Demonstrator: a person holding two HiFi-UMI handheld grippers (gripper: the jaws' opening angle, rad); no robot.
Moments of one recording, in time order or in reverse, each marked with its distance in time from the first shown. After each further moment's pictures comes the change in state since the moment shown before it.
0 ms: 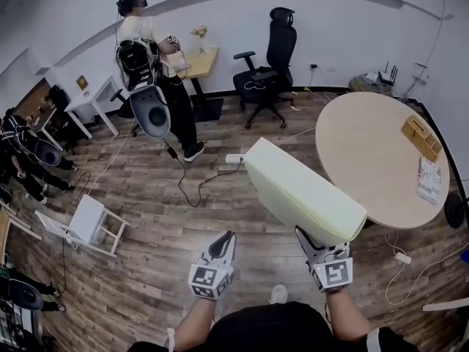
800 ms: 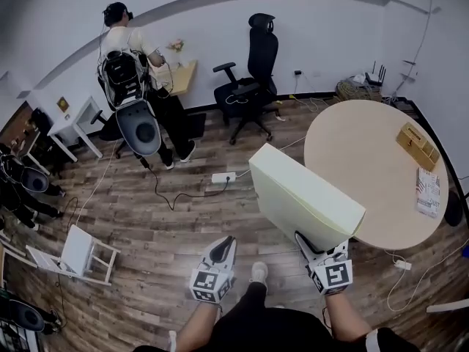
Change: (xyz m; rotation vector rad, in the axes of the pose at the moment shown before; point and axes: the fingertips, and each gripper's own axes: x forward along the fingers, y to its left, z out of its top) left arm 0.163 0.035 0.020 0.005 0.009 -0.086; right arm 0.105 -0.102 -0.050 0.073 0.053 -0.086
